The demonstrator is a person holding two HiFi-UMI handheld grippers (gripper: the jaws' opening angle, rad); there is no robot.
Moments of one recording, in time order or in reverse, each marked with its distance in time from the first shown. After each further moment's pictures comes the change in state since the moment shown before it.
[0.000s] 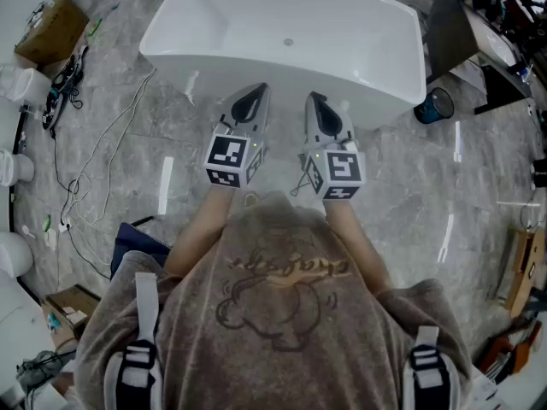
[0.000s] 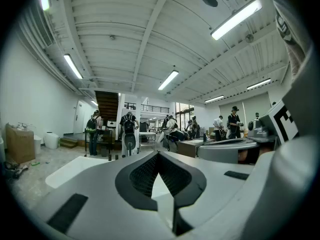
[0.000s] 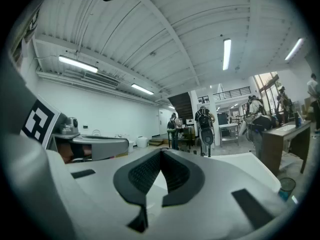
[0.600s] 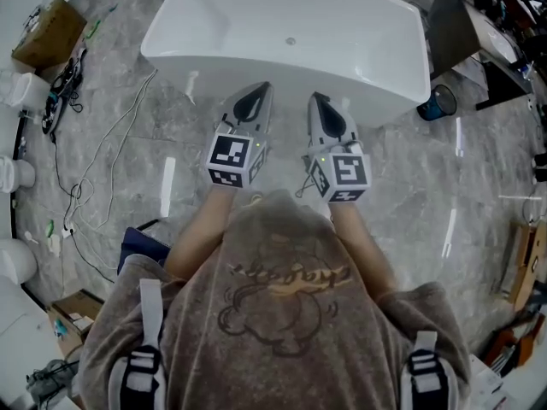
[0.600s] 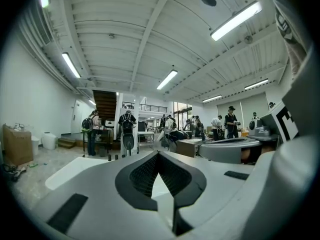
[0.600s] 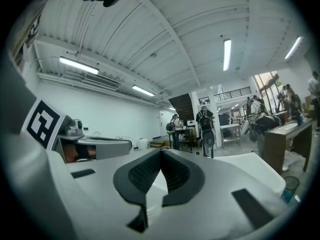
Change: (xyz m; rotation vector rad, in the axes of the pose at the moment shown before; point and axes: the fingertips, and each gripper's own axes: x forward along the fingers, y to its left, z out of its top) left arm -0.005 0.031 0.000 0.005 0.012 -0.025; right arm 0.018 0.026 0.003 0.004 -0.018 0.008
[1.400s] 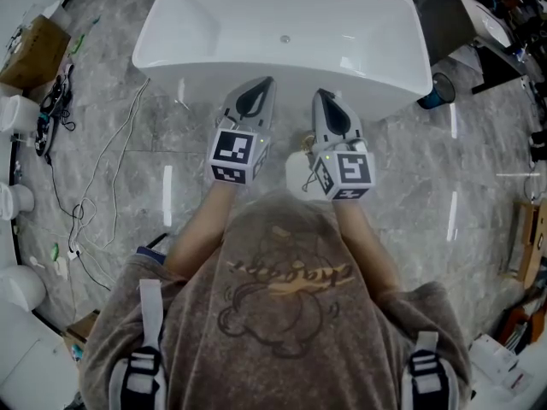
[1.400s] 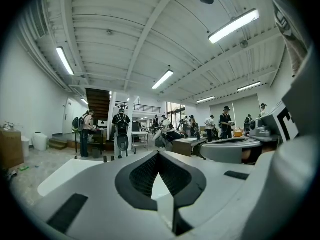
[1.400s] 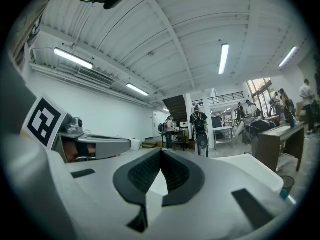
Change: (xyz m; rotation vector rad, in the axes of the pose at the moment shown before) left arm 0.022 0.049 -0.011 0.020 -0.005 -0.091; right arm 0.044 0.012 -0.013 -0.014 -0.016 -0.099
